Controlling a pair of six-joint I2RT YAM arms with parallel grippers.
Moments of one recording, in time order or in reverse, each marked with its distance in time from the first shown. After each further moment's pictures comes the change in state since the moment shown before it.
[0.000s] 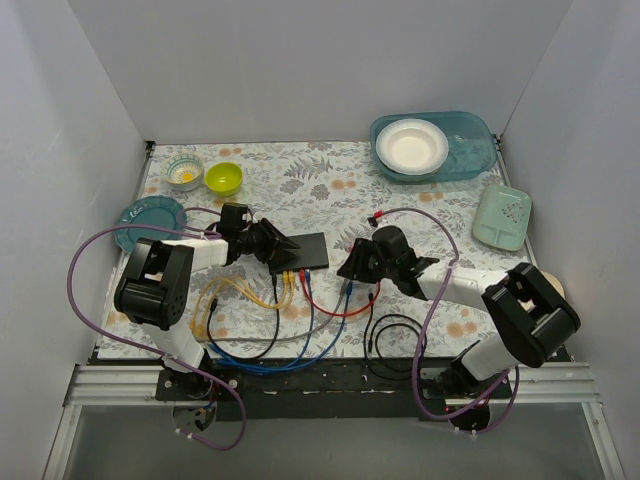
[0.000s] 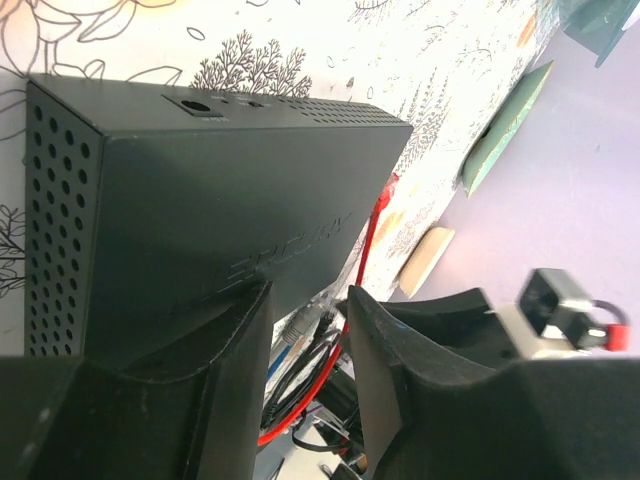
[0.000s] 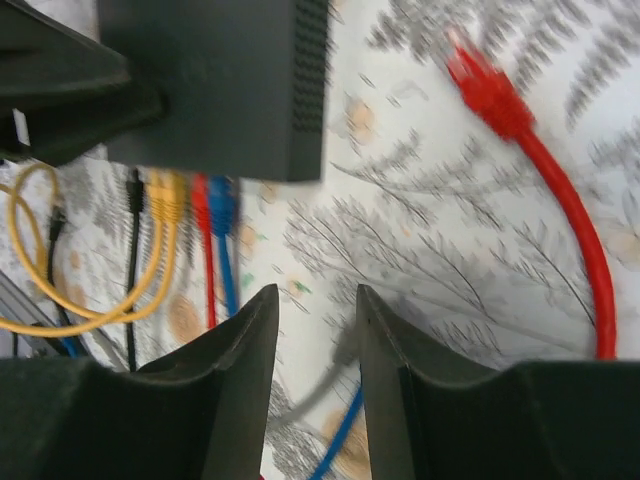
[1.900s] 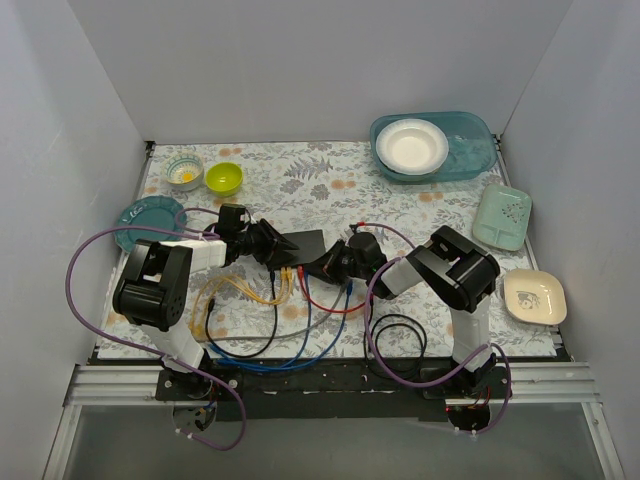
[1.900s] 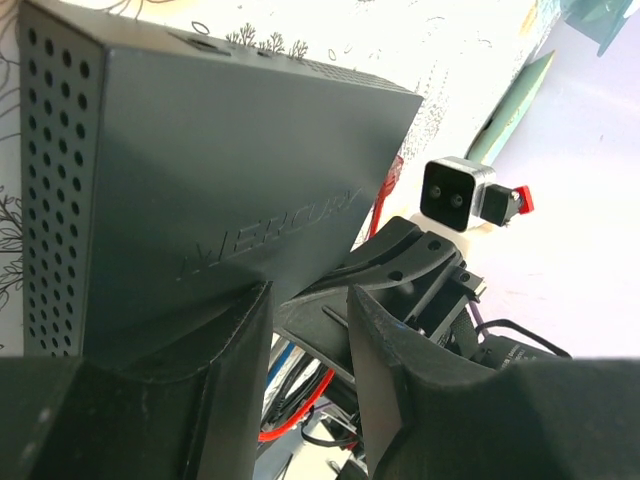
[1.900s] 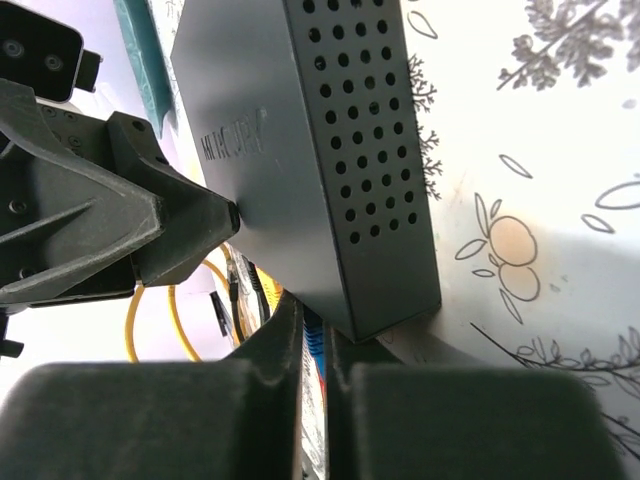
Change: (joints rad) left arm 0.005 -0.010 -0.014 0.004 0.017 0.027; right arm 0.050 0.512 0.135 0.607 -0.143 0.567
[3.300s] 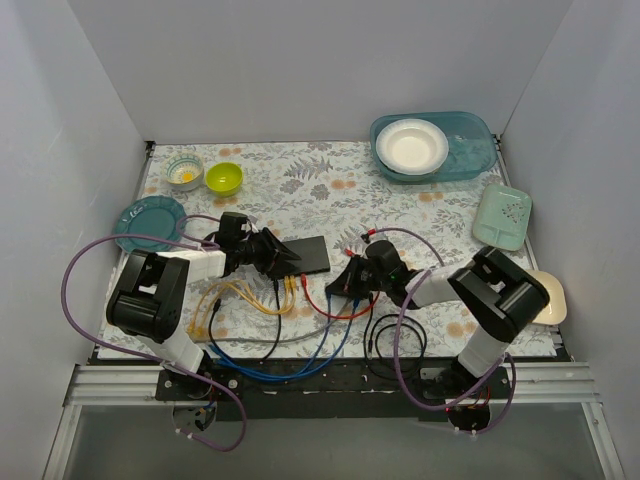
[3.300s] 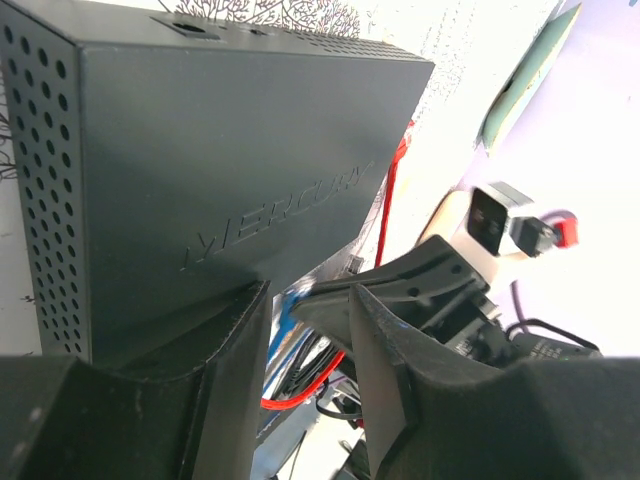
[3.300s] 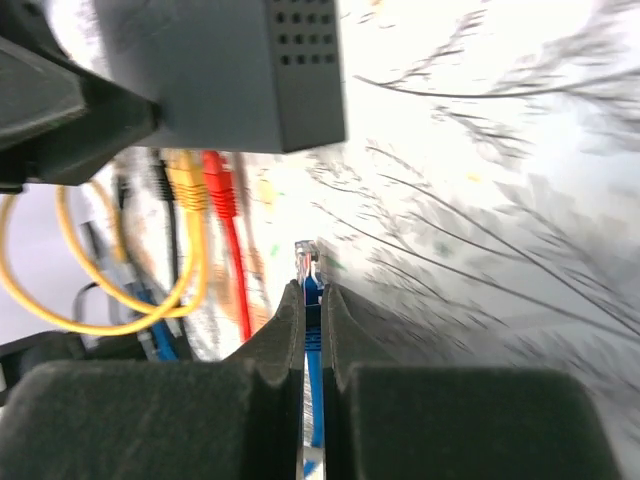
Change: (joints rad) left arm -0.028 -0.080 -0.090 0.007 0.011 0.006; right arm -0.012 -0.281 -0.184 -0.259 -0.039 -0.297
